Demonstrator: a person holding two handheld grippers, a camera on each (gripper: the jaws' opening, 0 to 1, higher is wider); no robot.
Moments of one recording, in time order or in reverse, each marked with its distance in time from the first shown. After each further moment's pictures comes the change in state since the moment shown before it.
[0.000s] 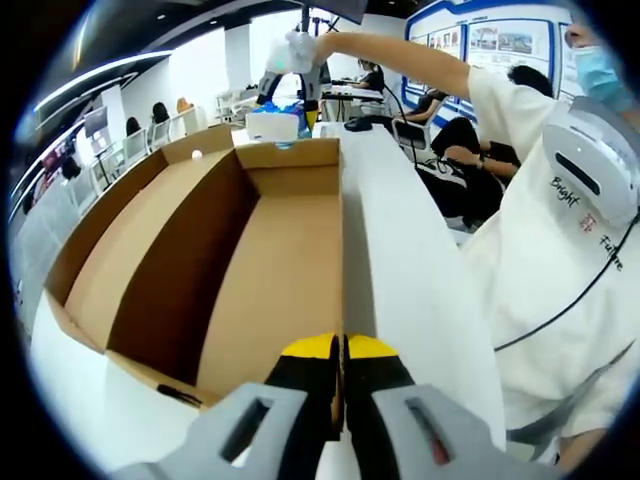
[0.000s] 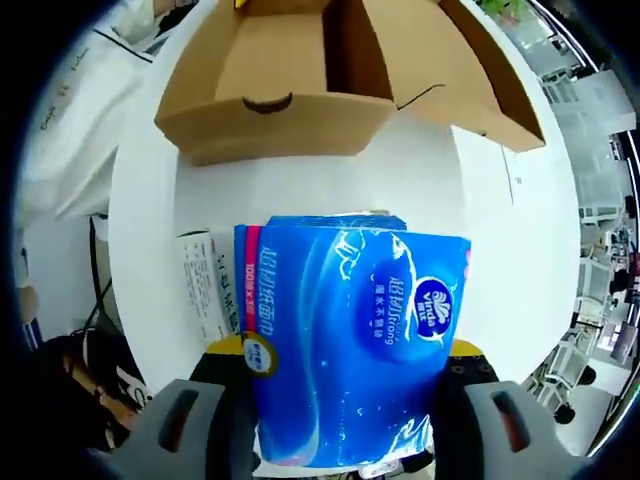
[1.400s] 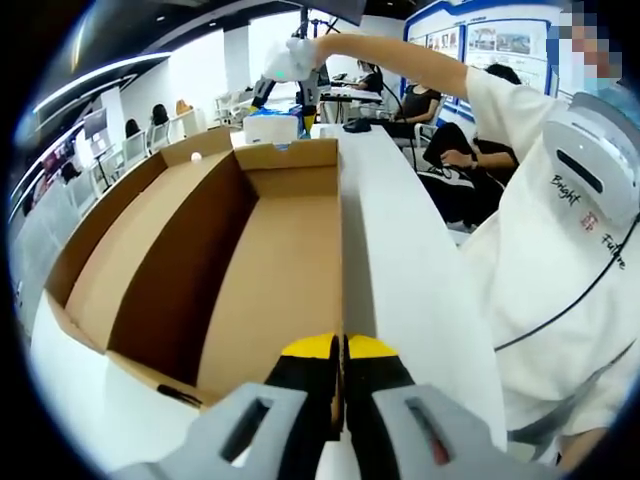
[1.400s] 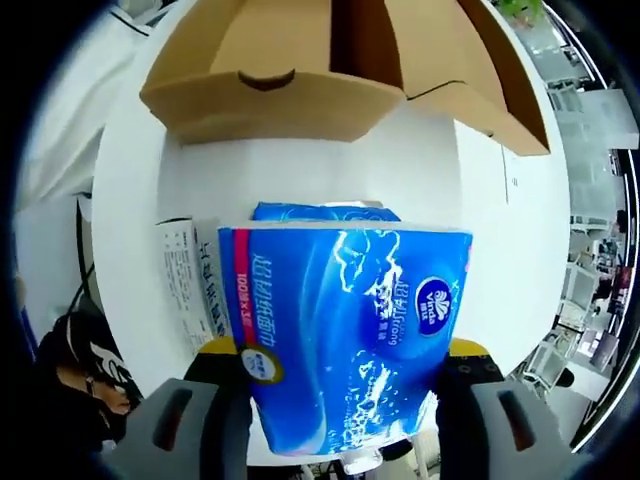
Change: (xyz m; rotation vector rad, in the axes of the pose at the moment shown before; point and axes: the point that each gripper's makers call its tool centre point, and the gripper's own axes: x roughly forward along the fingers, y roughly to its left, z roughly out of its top) left arm -0.001 0.001 0.000 0.005 -0.010 -0.002; right arm 0.006 -0.005 -0.005 -0.032 0.071 -0.068
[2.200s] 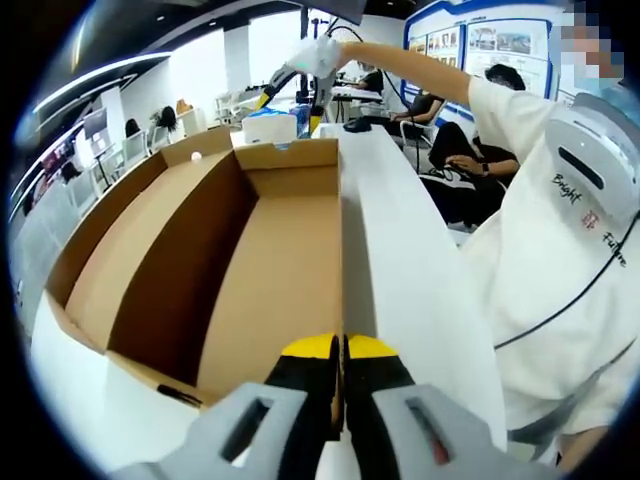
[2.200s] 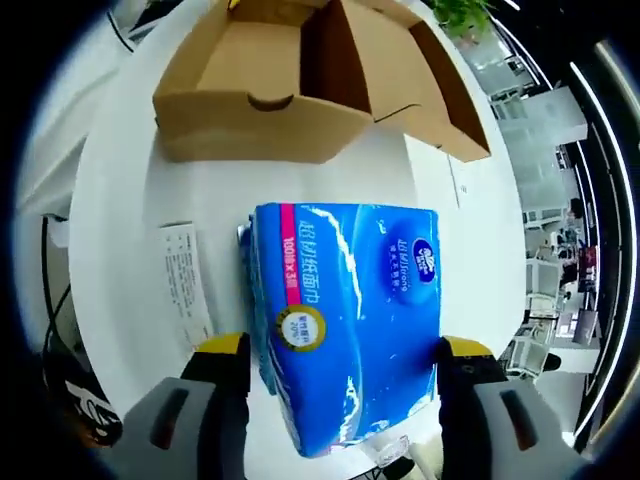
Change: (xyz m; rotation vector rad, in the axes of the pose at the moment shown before) left arm 0.001 0.000 0.001 0.000 0.004 0.000; right arm -0.019 0.004 -0.002 0.114 -0.205 -0.217
